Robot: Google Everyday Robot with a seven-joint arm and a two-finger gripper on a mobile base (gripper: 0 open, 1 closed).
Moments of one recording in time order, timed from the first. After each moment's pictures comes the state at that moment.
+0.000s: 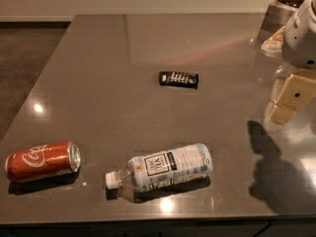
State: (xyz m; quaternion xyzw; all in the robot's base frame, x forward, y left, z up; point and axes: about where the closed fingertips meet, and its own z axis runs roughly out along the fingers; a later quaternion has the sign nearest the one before) arm 0.438 -0.216 0.977 -0.60 0.78 -0.04 0.16
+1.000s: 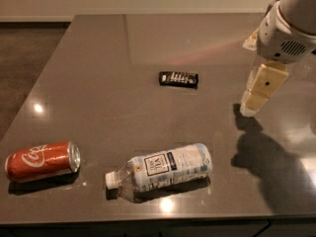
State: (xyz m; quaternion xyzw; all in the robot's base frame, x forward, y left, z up) arm 0.489 -0.201 0.957 -0.60 0.78 -0.01 0.17
